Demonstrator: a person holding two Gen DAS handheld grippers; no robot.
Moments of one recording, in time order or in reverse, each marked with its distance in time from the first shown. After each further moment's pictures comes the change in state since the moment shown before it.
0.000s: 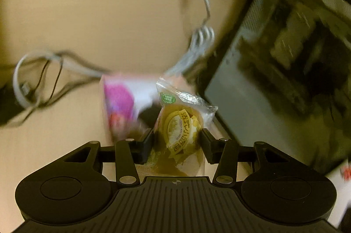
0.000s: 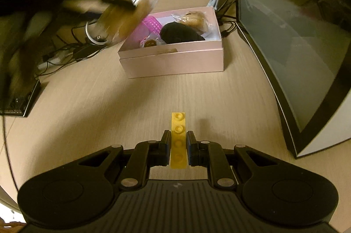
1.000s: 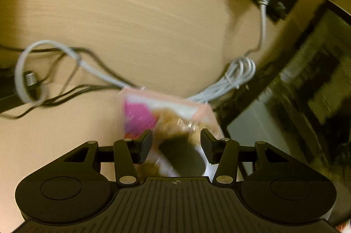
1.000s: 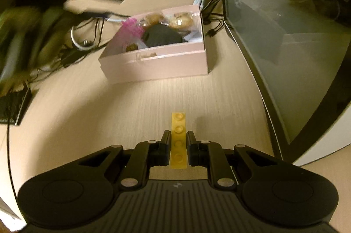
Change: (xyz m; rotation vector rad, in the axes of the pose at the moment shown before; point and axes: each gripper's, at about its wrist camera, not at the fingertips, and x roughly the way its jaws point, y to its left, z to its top) left arm 0.023 0.046 0.002 -0.208 -0.052 0.044; right arm 0.013 -0.026 0.016 0.034 0.007 -0.013
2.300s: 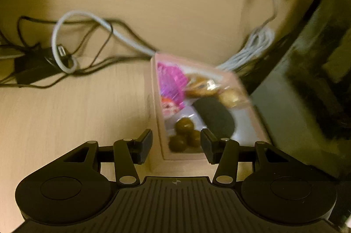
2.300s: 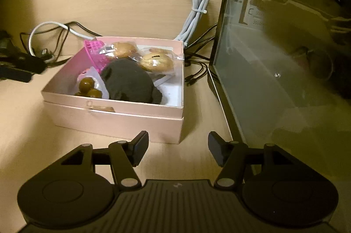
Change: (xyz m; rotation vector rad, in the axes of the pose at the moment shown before) left arm -0.001 0.020 -0.040 0.032 0.079 0.128; right arm 0.084 0.000 0.067 -0.193 -0.146 -0.254
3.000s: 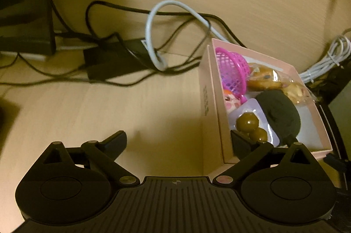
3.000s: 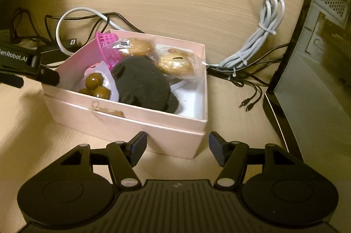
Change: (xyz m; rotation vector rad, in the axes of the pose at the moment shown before) left arm -0.004 0.089 0.000 -0.069 -0.034 0.272; right arm 0.035 0.075 0.020 -0.141 -0.024 0.085
